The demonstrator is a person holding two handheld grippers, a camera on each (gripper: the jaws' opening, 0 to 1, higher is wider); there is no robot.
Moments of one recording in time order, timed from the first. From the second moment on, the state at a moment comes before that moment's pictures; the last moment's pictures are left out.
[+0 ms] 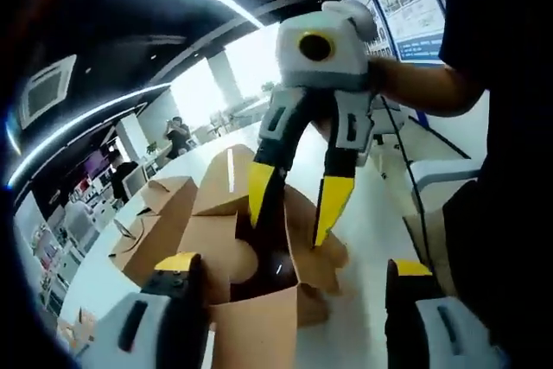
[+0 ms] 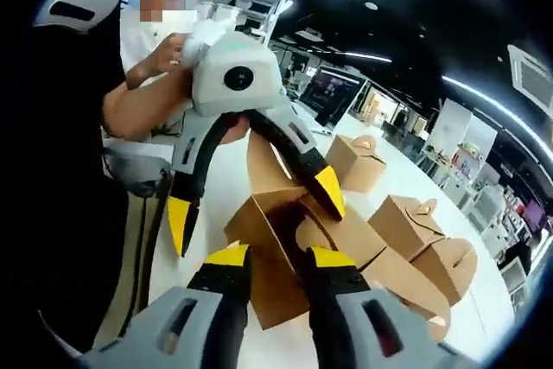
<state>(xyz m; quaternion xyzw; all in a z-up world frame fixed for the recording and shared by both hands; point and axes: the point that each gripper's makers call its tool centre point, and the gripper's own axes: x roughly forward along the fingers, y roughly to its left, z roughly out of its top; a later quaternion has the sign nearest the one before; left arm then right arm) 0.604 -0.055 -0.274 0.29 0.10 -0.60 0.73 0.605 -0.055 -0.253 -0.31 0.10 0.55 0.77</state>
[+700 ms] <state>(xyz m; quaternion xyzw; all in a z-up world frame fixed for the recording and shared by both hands) 0.621 -0.047 -0.251 0.16 0.09 -0.55 0.81 0.610 -0.041 -0.258 -0.42 0.09 0.49 0.76</state>
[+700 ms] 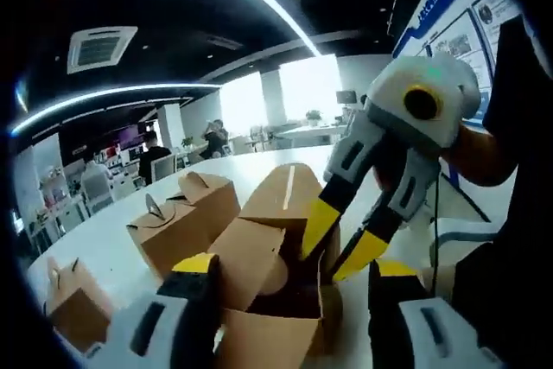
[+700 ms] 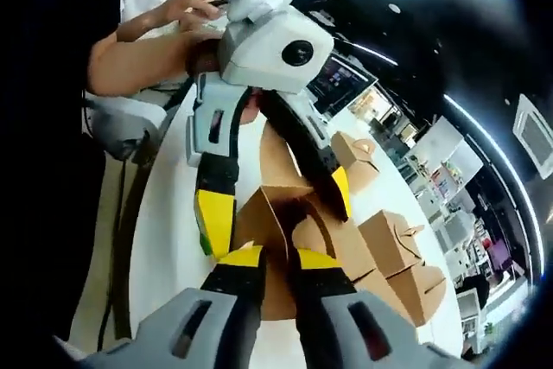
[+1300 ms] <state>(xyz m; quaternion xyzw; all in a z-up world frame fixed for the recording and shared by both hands) 0.593 -0.022 -0.221 0.18 0.04 -0.49 0.85 0.603 -0.042 -0.256 -0.41 0.09 0.54 0.73</state>
